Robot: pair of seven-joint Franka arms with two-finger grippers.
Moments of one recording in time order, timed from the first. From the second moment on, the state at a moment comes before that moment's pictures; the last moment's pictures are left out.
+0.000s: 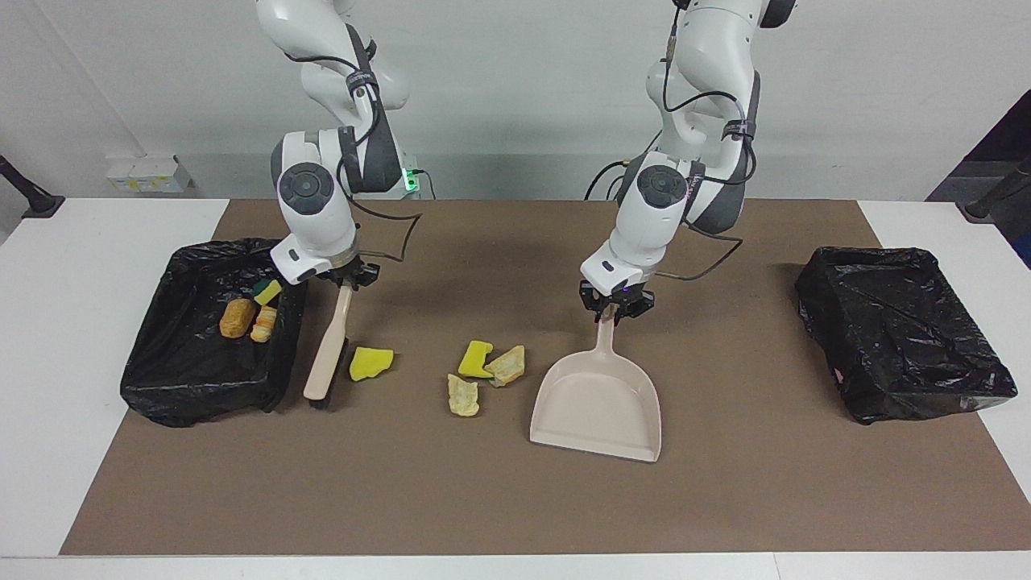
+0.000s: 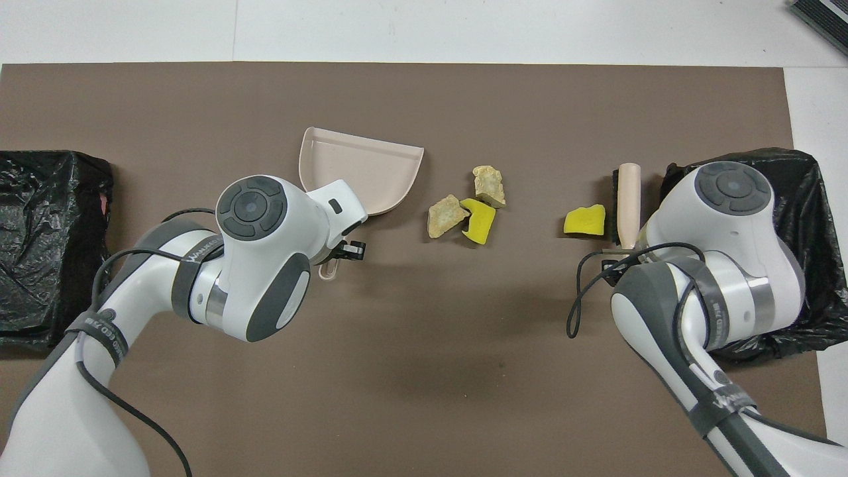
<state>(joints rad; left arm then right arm) -0.43 0.22 -0.05 -1.96 -0.06 2.22 -0.15 -0.18 0.09 0.33 -2.07 -0.14 1.89 0.32</state>
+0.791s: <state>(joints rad) -0.12 0.03 -0.03 -1.96 -0.05 1.95 0.83 0.05 0.24 0.34 -1.91 -0.03 1.92 0.43</state>
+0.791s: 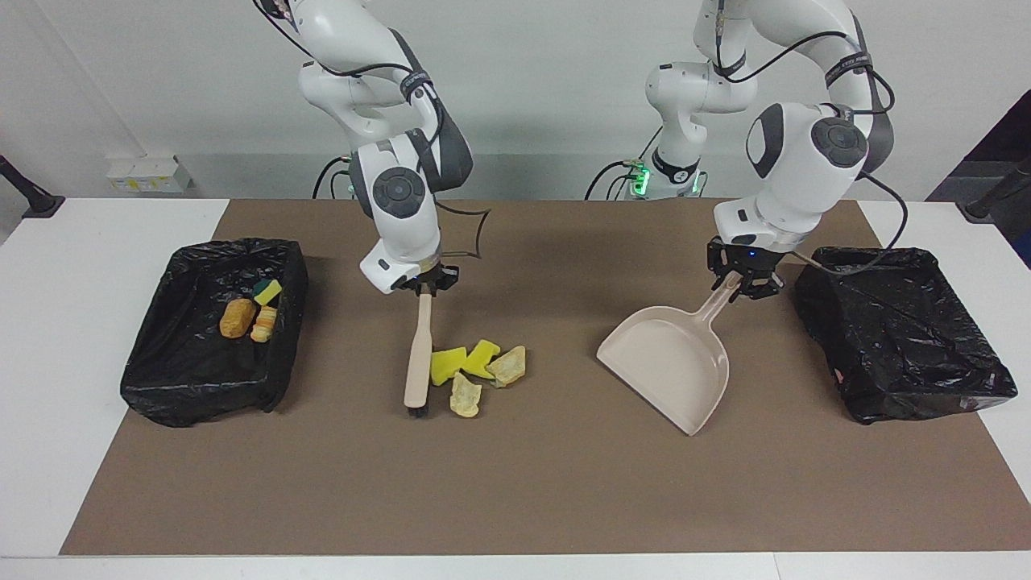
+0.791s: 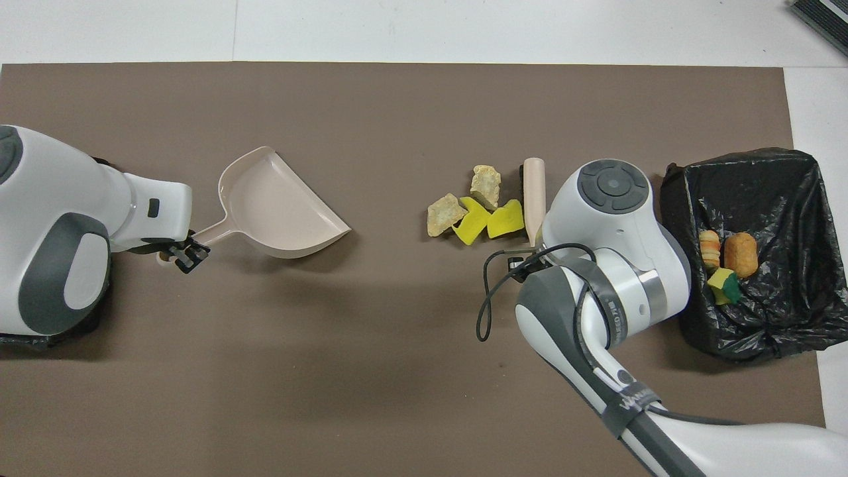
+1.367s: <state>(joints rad) -0.09 -0.03 -0.05 -2.19 -0.05 2.04 1.07 0.13 0.31 0.34 -1.82 0.00 1.93 0.46</state>
